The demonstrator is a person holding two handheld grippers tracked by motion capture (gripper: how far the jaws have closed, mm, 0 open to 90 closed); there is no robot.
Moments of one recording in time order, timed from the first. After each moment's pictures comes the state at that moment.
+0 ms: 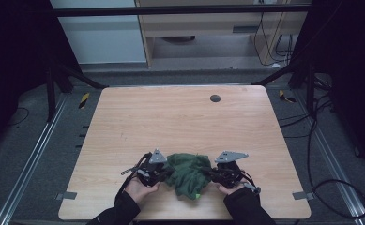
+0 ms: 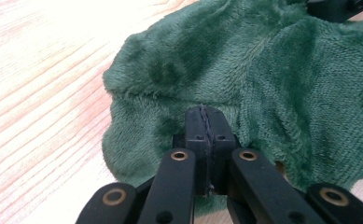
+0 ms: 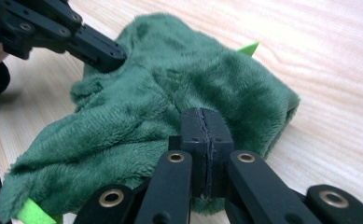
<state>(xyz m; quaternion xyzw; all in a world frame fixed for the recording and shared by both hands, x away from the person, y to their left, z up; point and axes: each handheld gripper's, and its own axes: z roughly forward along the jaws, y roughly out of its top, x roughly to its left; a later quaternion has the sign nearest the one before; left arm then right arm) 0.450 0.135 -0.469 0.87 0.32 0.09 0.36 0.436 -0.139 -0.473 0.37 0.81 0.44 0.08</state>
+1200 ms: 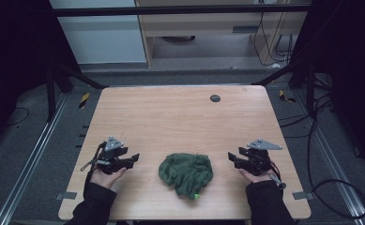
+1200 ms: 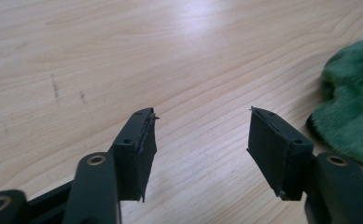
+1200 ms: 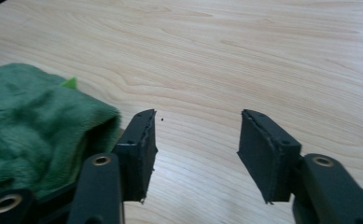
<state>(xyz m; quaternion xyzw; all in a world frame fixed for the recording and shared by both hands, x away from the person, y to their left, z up) 0.475 0.252 -0.454 0.79 0.45 0.19 0.36 0.458 -0.220 -0.460 0.49 0.73 0.43 0.19</state>
